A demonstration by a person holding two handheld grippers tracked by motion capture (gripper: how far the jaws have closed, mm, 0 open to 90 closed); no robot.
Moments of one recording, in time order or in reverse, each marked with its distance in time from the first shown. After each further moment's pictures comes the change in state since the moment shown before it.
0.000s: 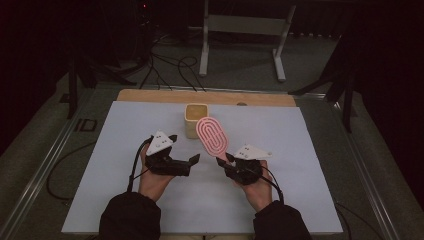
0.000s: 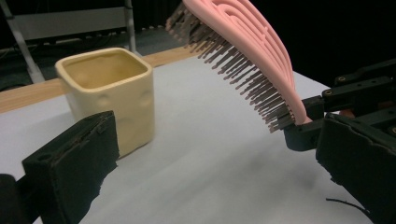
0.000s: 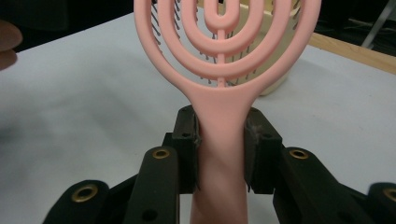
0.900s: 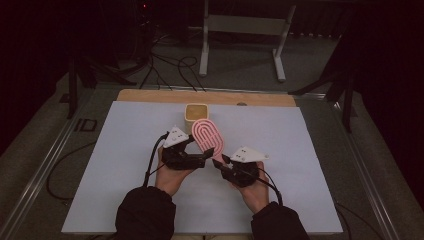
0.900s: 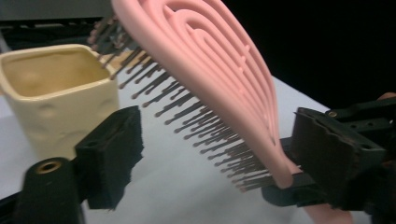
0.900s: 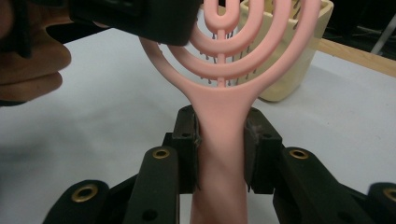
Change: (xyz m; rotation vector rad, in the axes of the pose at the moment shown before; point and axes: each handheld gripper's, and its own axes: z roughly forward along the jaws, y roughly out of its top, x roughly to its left) left arm -0.015 0.012 0.032 0.010 -0.047 -0.100; right arm 0.009 -0.001 0.003 -0.025 0.023 -0.009
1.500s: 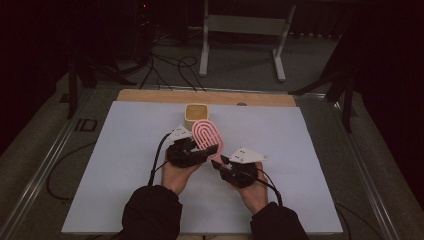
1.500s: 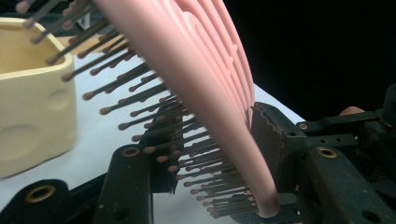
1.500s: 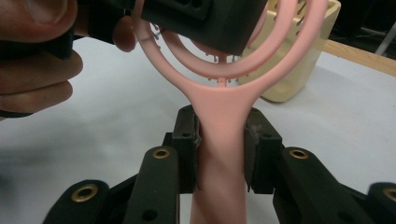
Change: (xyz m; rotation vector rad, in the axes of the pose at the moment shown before) left arm 0.001 0.001 0.011 0.022 -0.123 -0.090; right arm 0.001 -0.001 0.002 0.002 0.012 -0.011
